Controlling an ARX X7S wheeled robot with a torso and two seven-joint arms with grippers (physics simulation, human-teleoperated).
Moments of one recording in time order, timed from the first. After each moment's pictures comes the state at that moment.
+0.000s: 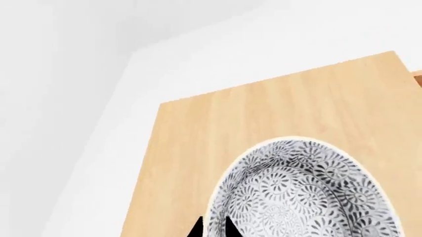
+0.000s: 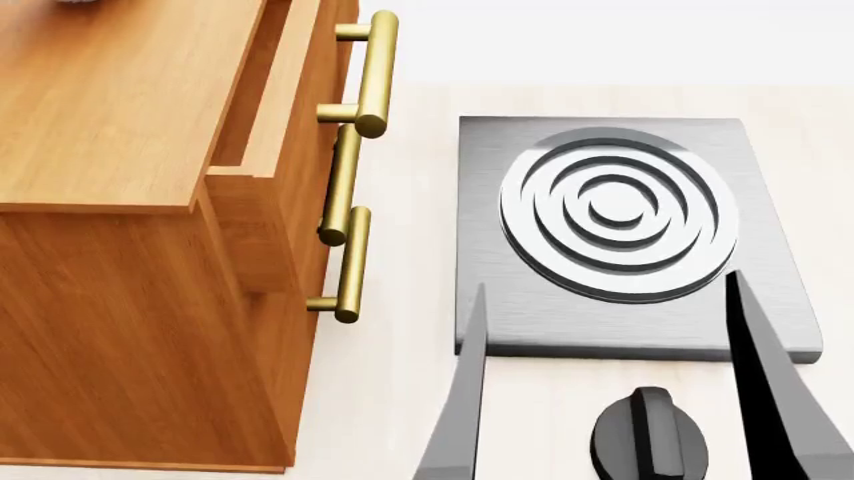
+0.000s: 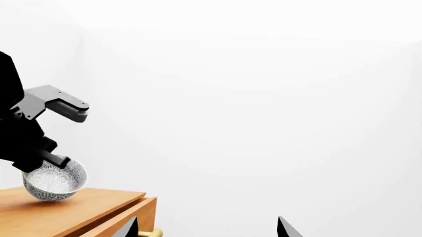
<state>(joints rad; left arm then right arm) -2.04 -0.02 0.48 -1.31 -0.05 -1.09 0.07 1.12 1.02 -1.57 -1.03 0.45 0.06 1.51</state>
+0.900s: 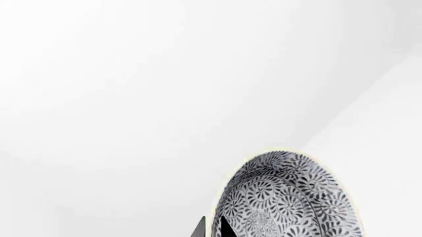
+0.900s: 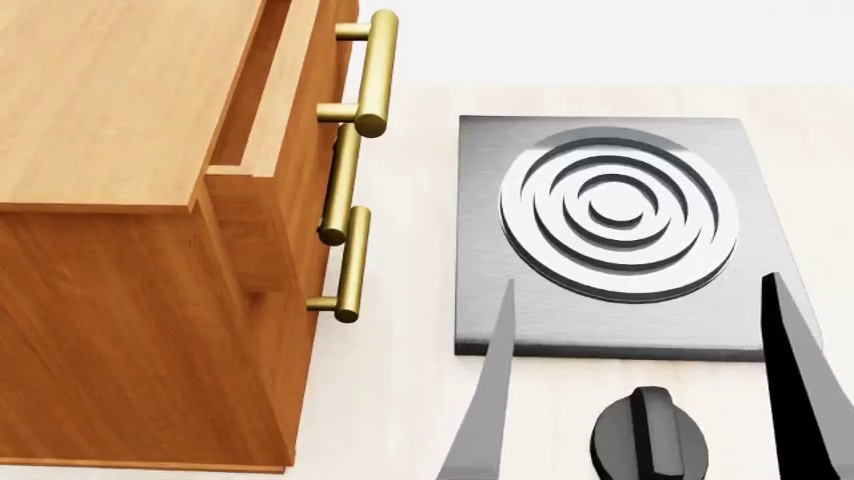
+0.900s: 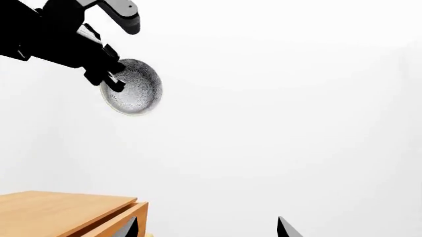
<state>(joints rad) -2.06 -0.17 0.94 -0.47 -0.47 -0.92 0.03 1.18 1.05 -1.63 -1.05 0.44 0.03 1.56</state>
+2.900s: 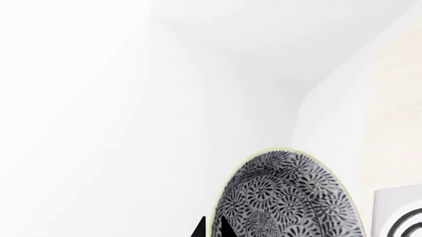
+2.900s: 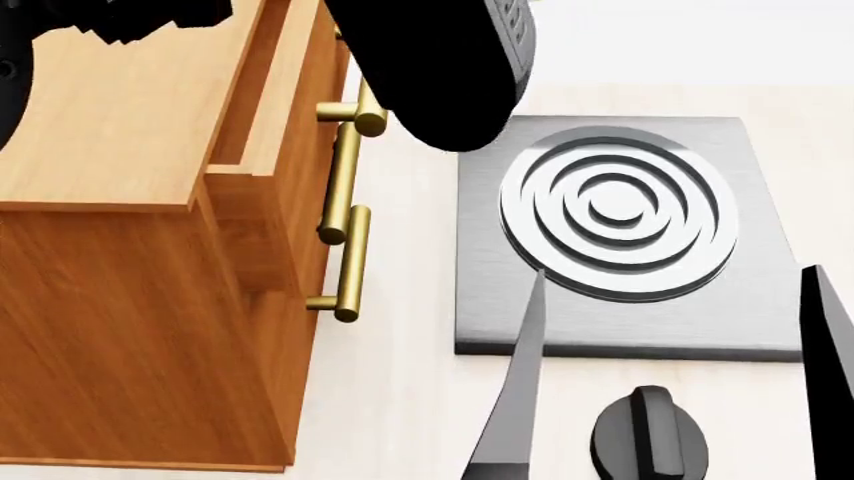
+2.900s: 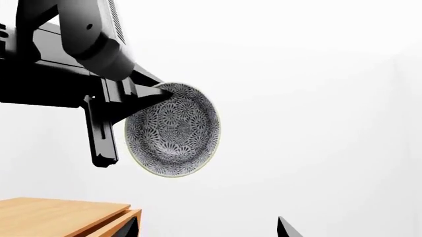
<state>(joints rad) -1.90 -0.33 1.07 0.29 -0.53 -0.90 0.03 1.25 1.10 -1.69 -1.05 0.43 -0.02 1.57</state>
